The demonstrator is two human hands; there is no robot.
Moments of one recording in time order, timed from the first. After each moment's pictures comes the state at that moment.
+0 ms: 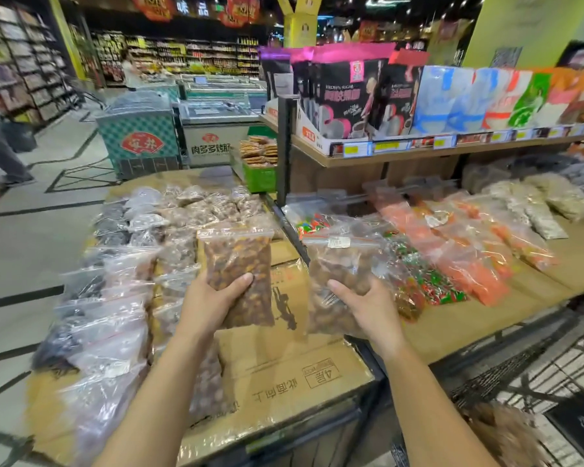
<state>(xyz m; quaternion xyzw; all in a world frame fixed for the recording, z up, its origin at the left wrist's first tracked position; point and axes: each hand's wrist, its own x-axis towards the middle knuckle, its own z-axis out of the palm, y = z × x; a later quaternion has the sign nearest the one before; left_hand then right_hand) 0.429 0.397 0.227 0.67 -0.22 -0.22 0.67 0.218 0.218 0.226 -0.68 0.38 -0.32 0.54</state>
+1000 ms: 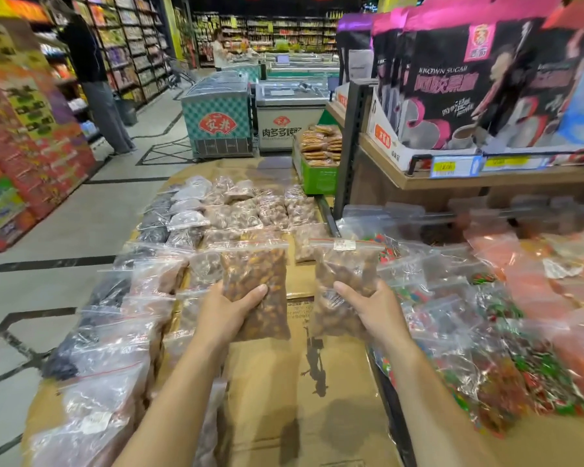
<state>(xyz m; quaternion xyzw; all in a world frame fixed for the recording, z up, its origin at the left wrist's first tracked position) 0.528 0.295 0.201 0.73 -0.11 -0.16 0.65 0.388 0.072 0.200 -0.72 0.33 -0.21 0.57</state>
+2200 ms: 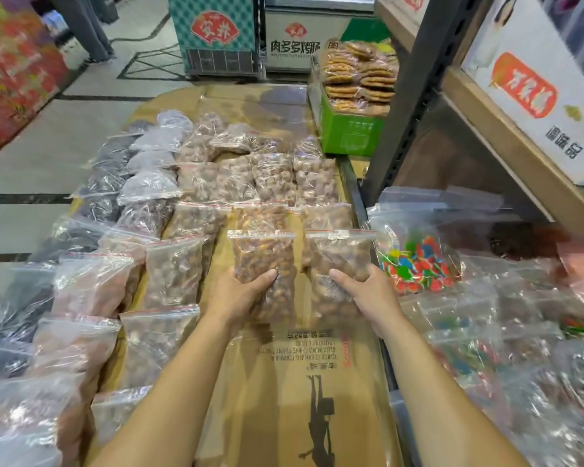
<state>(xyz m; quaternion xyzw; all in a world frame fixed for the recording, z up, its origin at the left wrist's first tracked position) 0.707 0.164 0.086 0.74 0.00 -0.25 0.62 0.586 -0.048 0.091 -0.75 0.40 -0.07 0.51</state>
